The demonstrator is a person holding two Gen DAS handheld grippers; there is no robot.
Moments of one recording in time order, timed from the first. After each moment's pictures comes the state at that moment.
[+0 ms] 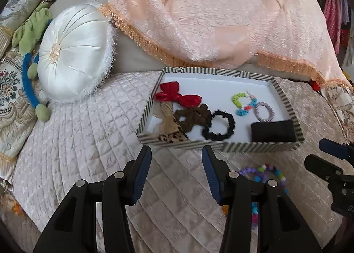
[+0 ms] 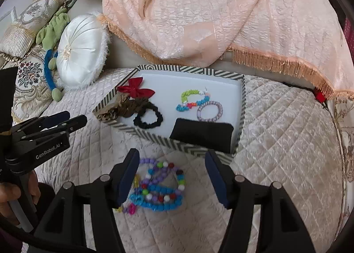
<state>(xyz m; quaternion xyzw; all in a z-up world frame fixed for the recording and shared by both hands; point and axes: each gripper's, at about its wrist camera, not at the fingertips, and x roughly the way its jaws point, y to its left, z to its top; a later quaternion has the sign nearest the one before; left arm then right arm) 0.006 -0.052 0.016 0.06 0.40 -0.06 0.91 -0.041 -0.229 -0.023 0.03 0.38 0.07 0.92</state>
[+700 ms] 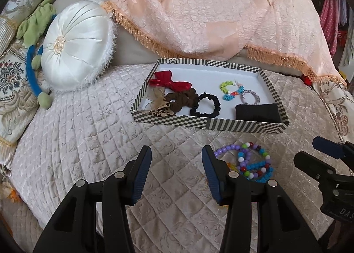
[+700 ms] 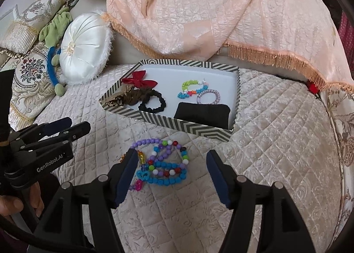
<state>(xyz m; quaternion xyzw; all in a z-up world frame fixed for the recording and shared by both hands) -0.043 -0.060 0.013 0.05 0.40 -0.06 0.91 -0.083 -0.224 -0.025 0.03 0.38 0.06 0.92</state>
